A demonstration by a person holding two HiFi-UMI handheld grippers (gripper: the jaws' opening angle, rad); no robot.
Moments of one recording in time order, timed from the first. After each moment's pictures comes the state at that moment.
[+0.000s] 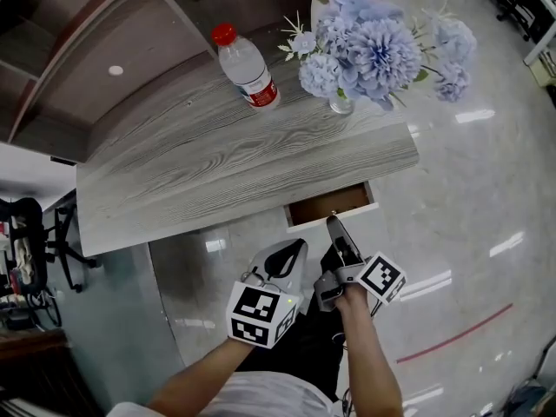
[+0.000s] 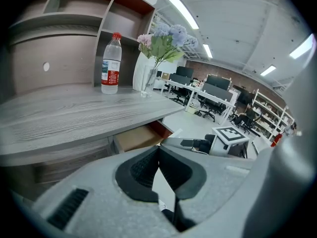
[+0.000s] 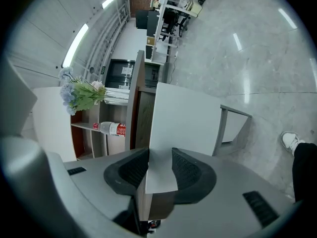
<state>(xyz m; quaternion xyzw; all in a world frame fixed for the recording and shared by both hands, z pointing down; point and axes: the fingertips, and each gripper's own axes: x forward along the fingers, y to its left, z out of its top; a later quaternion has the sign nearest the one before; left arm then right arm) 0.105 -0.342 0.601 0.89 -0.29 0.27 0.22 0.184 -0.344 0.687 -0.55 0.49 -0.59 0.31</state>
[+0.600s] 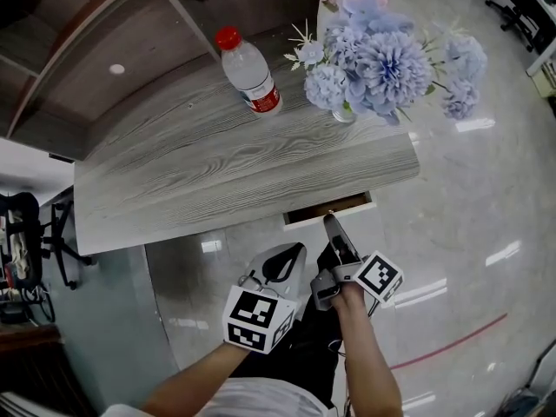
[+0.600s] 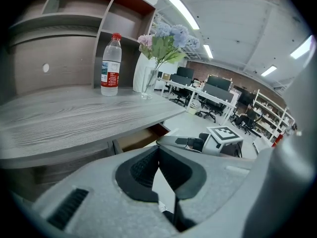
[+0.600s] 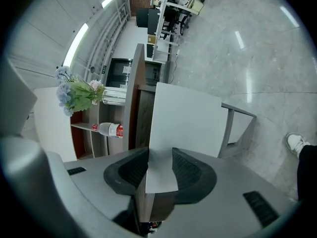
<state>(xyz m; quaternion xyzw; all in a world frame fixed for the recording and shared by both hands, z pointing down) 0.110 -0.350 0.596 0.89 -0.30 0.26 0.22 0.188 -0.367 0.686 -0.54 0.51 -0.59 0.31</state>
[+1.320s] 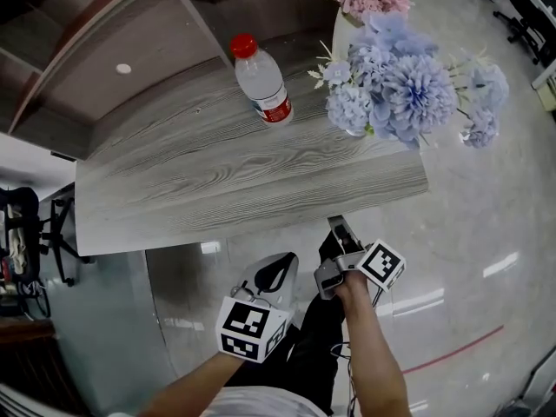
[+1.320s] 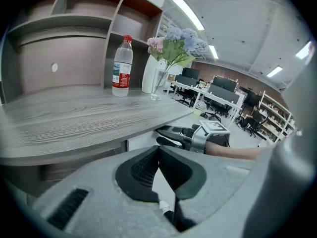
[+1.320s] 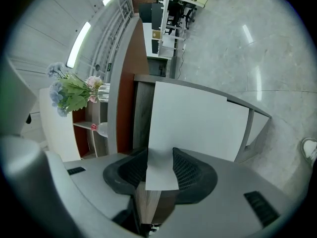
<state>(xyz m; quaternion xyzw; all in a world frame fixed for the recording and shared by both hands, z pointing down) 0.085 -0.364 0.598 0.88 -0.33 0.26 0.22 0.192 -0.423 0.685 -0.52 0.56 -0.57 0.32</state>
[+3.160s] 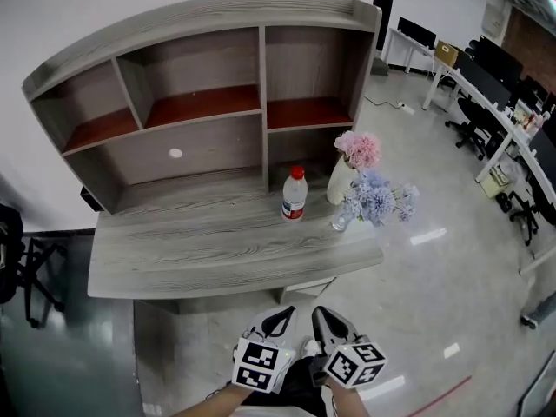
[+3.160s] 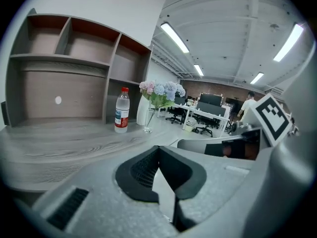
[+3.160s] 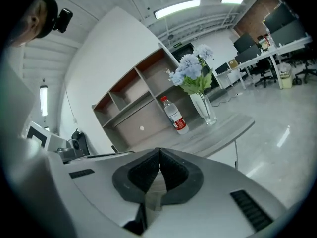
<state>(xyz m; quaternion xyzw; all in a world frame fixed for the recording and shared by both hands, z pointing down) 0.035 -0.331 0.464 0.93 -0.30 0.17 0.15 0.090 -0.316 0.465 -0.61 0.73 -0.30 0.06</state>
